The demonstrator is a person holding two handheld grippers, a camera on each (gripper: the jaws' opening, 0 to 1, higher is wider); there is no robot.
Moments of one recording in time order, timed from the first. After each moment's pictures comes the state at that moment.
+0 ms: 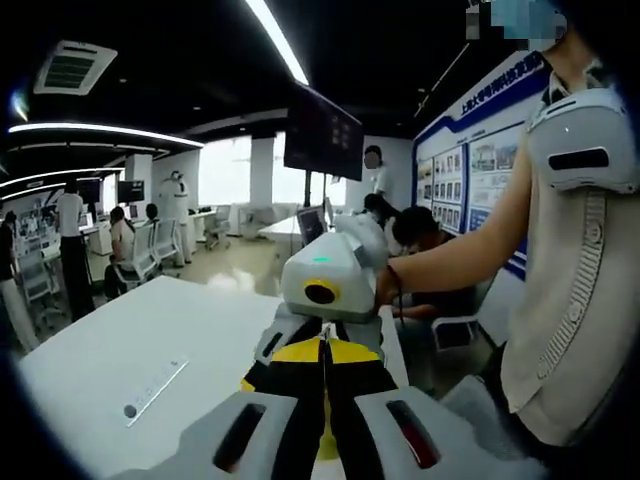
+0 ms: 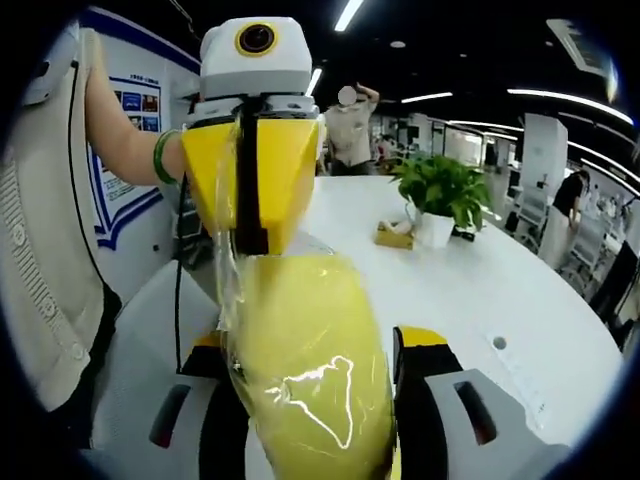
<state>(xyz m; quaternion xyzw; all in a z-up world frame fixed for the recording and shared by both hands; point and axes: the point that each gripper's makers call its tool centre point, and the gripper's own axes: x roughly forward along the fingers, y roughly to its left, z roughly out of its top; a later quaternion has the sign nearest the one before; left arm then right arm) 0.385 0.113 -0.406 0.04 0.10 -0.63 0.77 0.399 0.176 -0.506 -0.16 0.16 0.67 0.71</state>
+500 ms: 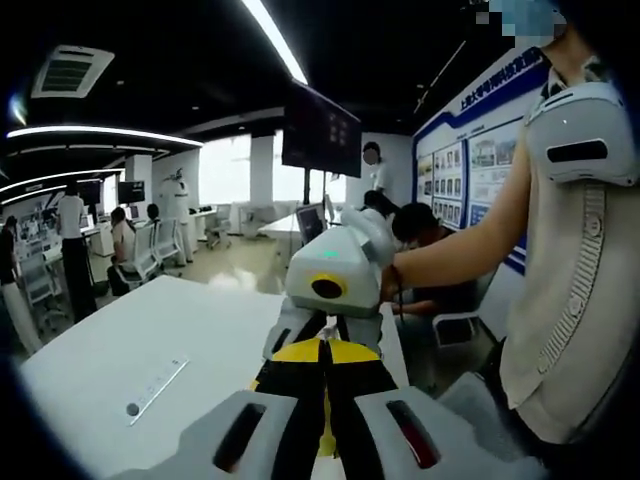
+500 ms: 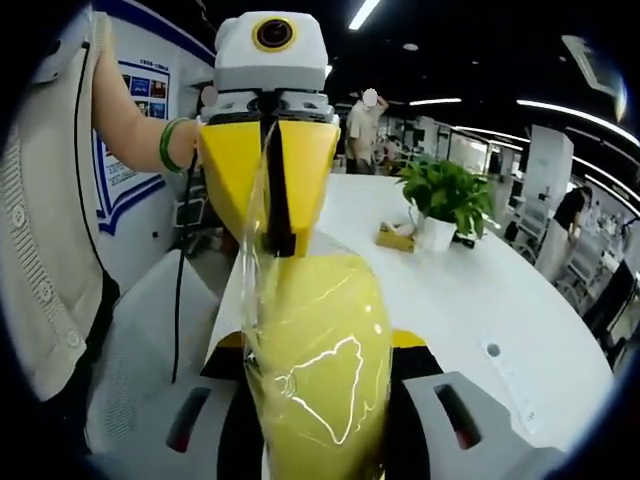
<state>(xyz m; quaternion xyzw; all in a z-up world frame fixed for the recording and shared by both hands) 0.379 0.117 -0.406 0.05 0.09 -0.63 0.77 0.393 0.176 -0.503 -0.18 0.15 0.67 0.71</state>
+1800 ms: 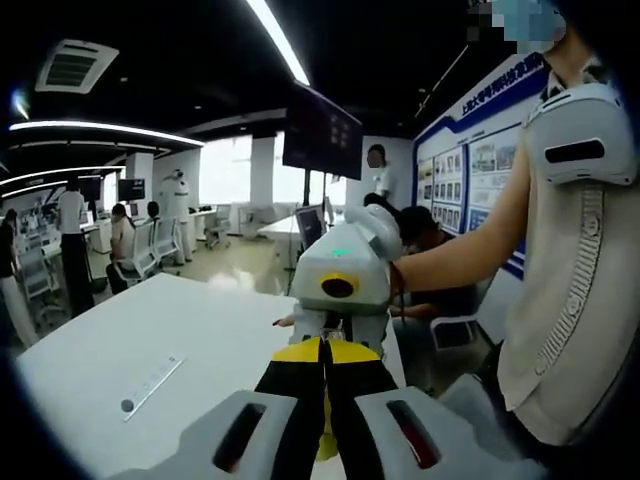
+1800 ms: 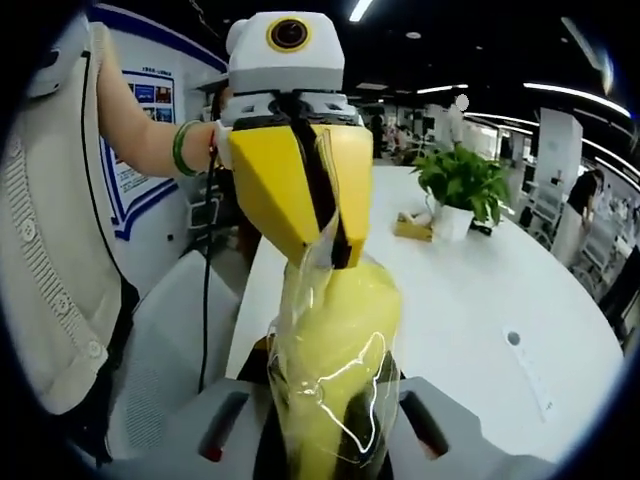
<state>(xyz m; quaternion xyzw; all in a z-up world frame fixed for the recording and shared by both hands) 0.378 0.113 -0.411 0.04 0.10 -0.63 0.77 0.373 0.175 -0.509 -0.17 0.18 0.69 0.68</state>
